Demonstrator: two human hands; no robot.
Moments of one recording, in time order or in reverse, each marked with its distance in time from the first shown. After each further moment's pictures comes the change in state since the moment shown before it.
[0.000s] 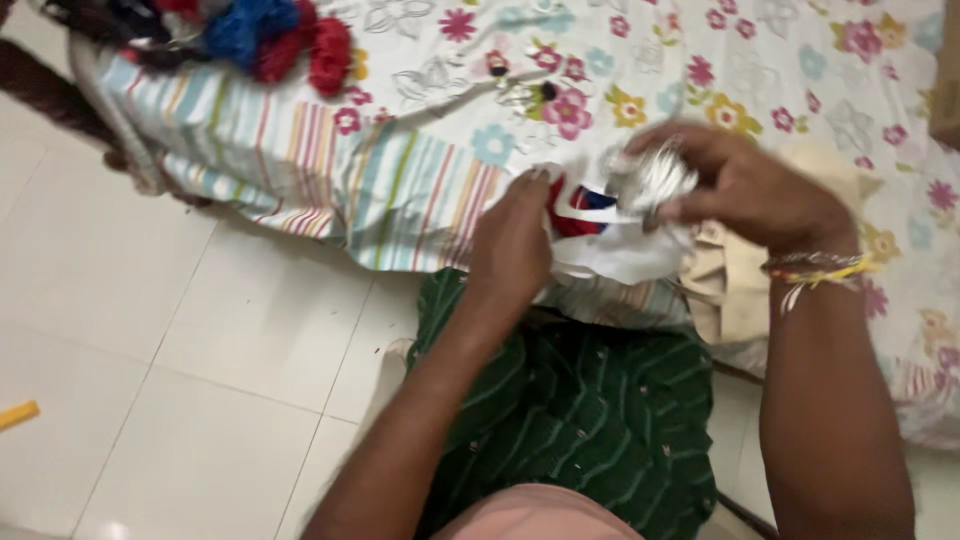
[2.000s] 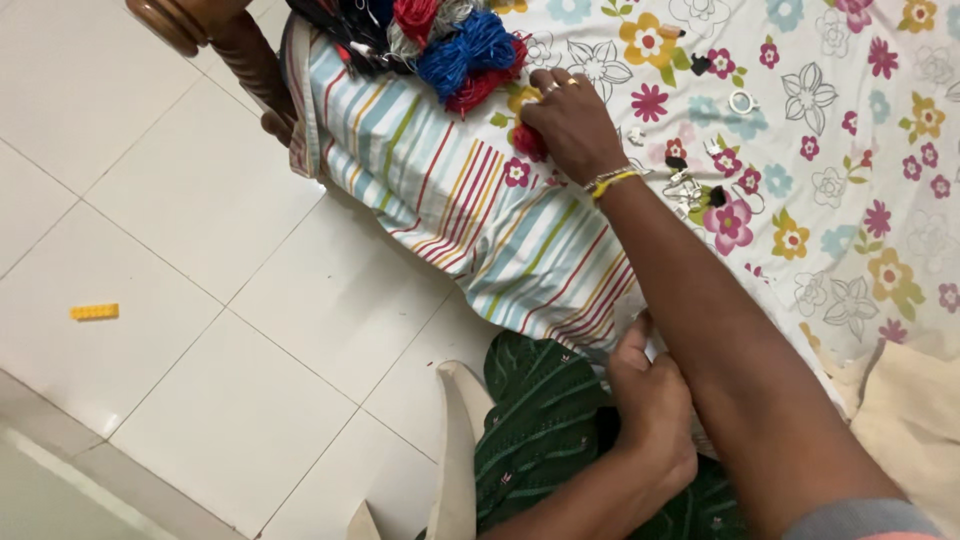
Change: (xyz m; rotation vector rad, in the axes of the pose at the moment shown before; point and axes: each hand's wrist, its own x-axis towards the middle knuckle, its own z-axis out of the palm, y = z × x) left_hand 0.029 0.050 -0.022 -1.399 0.573 -1.350; right_hand 0.371 -0.003 0.181 -1.104 0.231 -0.906
